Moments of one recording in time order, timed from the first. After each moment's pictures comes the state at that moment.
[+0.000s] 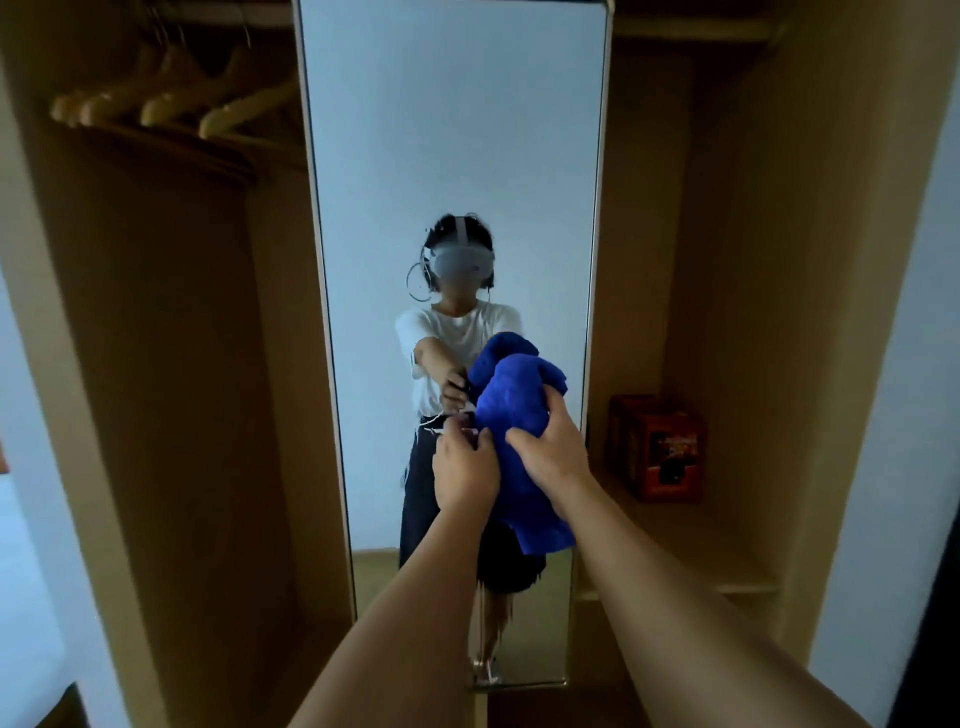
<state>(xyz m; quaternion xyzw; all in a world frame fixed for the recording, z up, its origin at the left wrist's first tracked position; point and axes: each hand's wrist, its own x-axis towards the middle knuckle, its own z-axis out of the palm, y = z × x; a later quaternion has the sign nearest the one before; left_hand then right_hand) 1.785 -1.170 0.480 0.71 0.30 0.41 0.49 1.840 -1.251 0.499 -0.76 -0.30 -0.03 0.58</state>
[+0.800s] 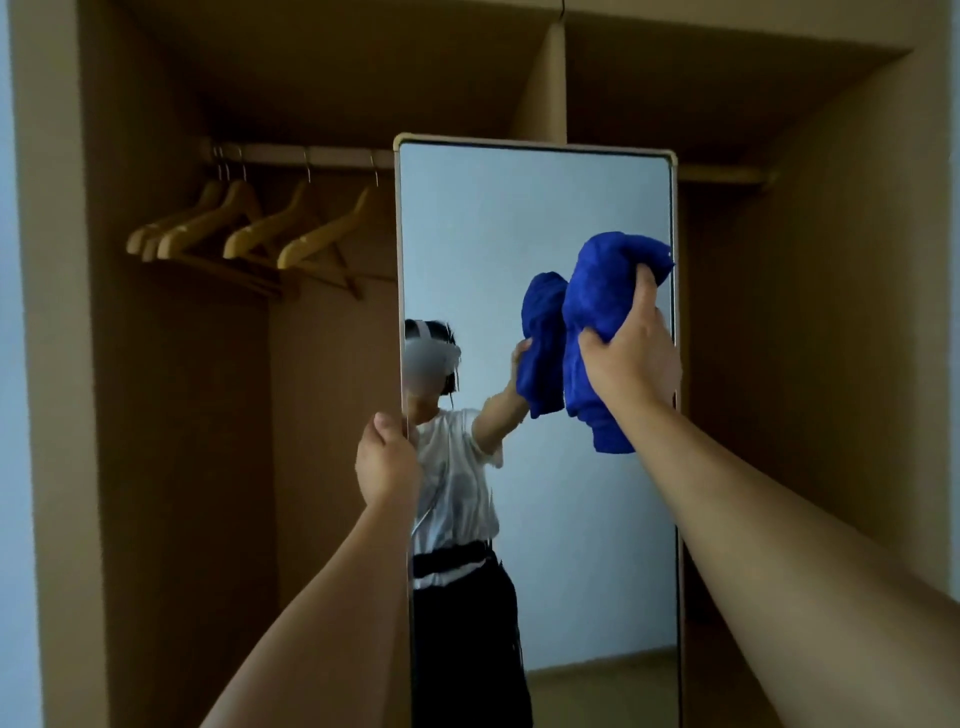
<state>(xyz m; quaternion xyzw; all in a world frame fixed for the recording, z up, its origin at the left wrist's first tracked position) 1.753 -0.966 0.606 0.60 0.26 0.55 0.52 1.829 -1.171 0.697 -0.74 -0.21 -0.42 0.49</state>
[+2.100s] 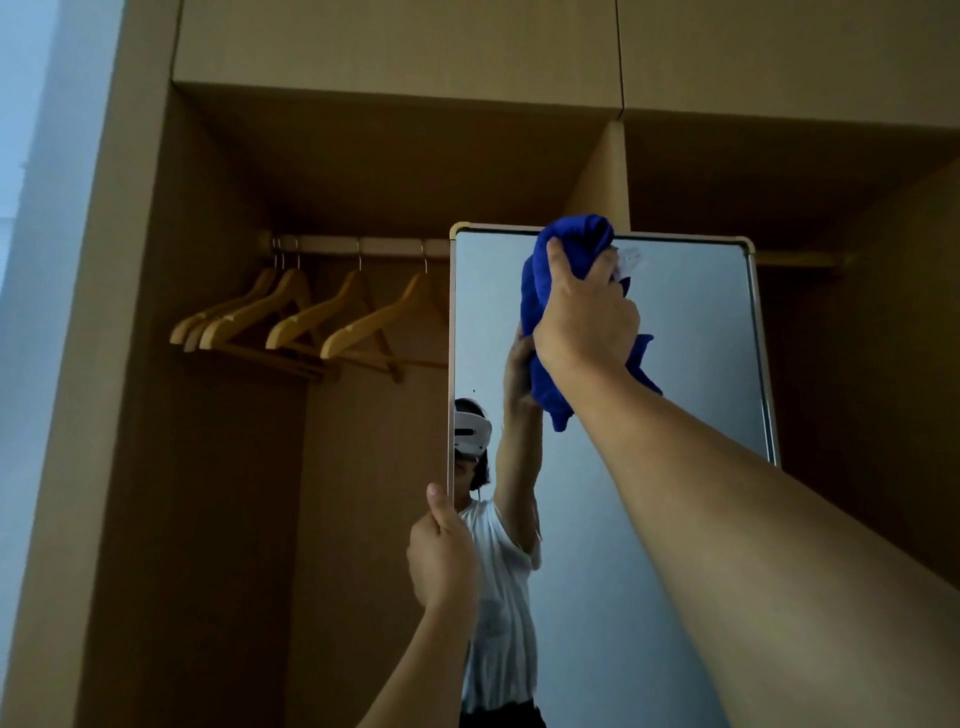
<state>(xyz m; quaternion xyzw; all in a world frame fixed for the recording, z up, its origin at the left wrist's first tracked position) 1.805 -0.943 0.622 0.59 0.19 0.59 0.51 1.823 -1.061 0.819 -0.76 -0.20 -0.55 0.30</state>
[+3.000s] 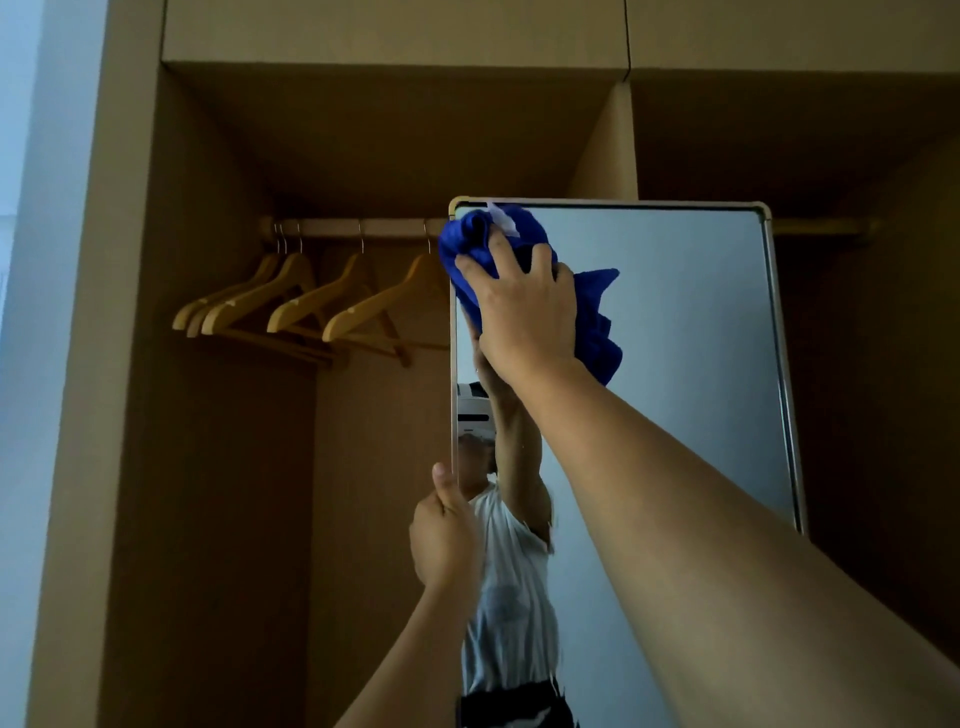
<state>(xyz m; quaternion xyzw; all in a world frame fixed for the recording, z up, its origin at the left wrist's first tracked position) 1.799 -0.942 0.622 0.62 0.19 0.60 0.47 1.811 -1.027 0.802 -0.66 -0.32 -0.66 0.17</state>
